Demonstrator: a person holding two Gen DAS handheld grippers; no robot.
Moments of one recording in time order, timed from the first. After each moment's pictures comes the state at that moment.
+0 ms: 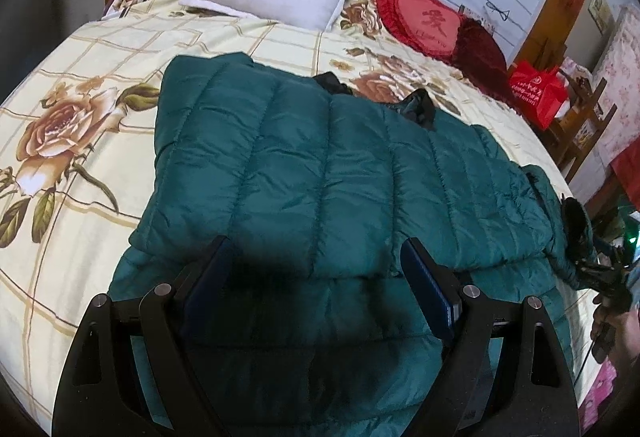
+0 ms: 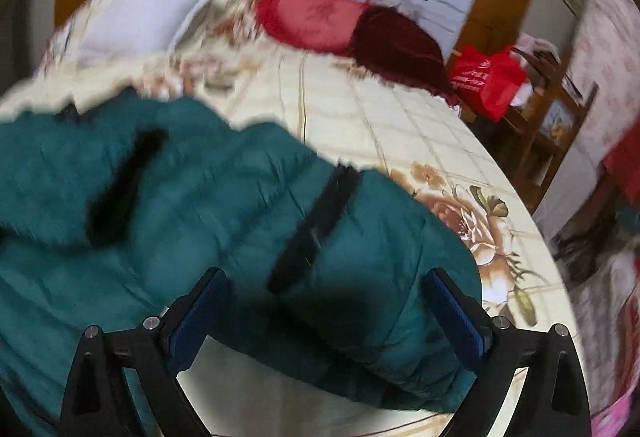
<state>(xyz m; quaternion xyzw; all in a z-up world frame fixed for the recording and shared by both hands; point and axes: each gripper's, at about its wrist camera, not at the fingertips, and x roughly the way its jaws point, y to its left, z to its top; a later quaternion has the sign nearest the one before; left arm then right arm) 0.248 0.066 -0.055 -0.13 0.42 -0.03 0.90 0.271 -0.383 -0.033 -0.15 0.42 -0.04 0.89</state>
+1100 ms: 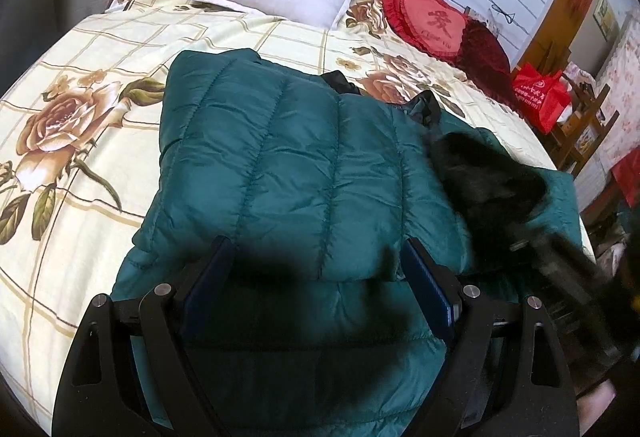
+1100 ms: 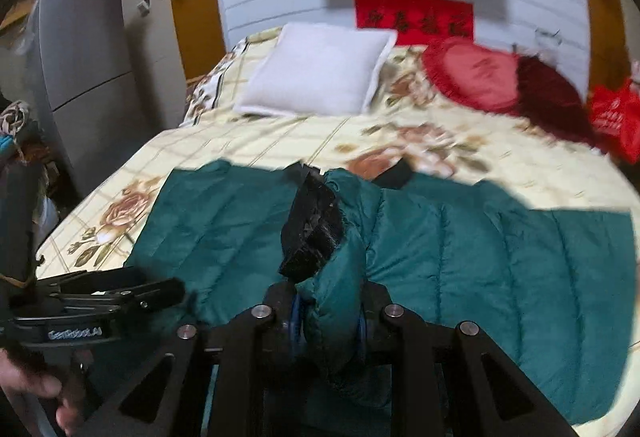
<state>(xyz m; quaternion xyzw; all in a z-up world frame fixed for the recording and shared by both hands) 0.249 0.072 -0.053 -0.14 0.42 -0.03 0.89 0.272 -0.118 -0.013 0.00 0.35 0.21 0.91</state>
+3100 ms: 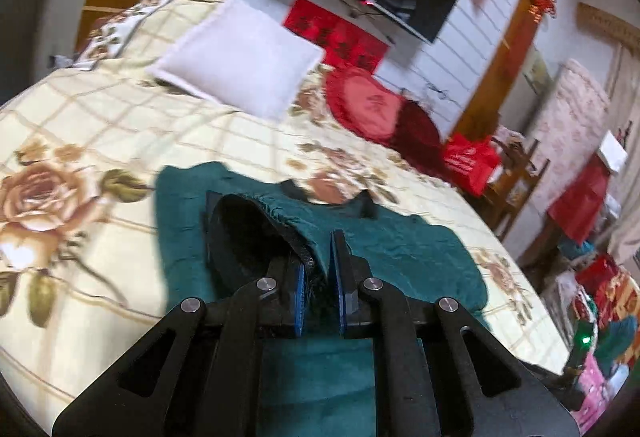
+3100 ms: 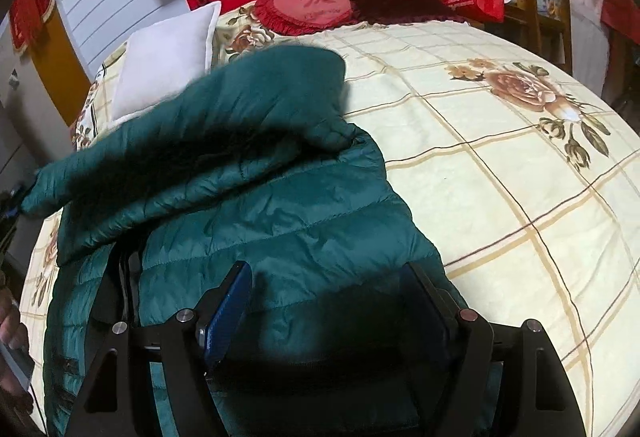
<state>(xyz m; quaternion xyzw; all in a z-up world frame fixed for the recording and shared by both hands) 0.240 0.134 -0.004 -0.19 0.28 -0.13 0.93 0.169 -0.261 -0.045 0.13 0.42 -0.02 0.90</state>
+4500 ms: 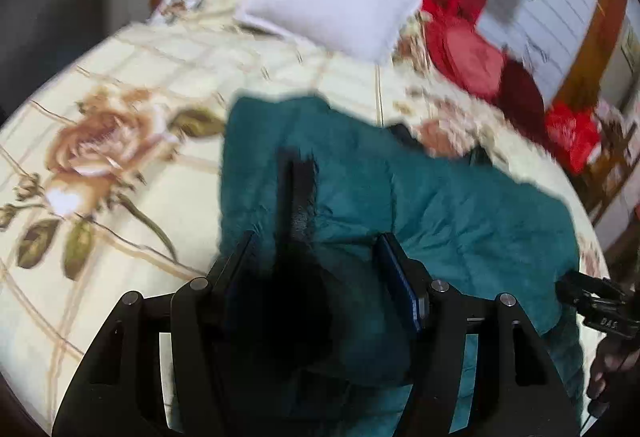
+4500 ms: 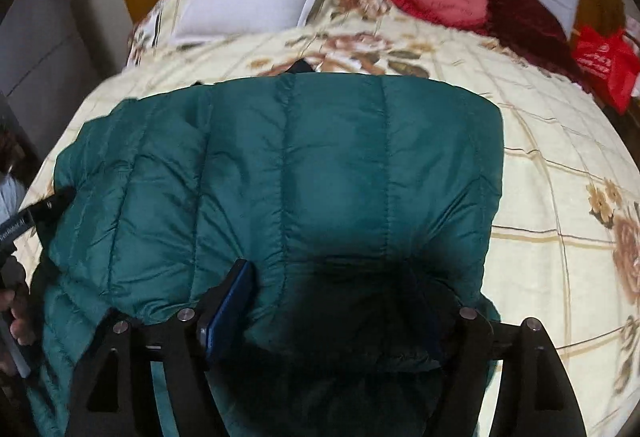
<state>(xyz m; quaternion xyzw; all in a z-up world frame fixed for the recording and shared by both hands) 0.270 0.120 -0.046 -0.15 0.37 0.04 0.92 0.328 -0.209 -0.030 -0.03 0.48 0.15 0.86</state>
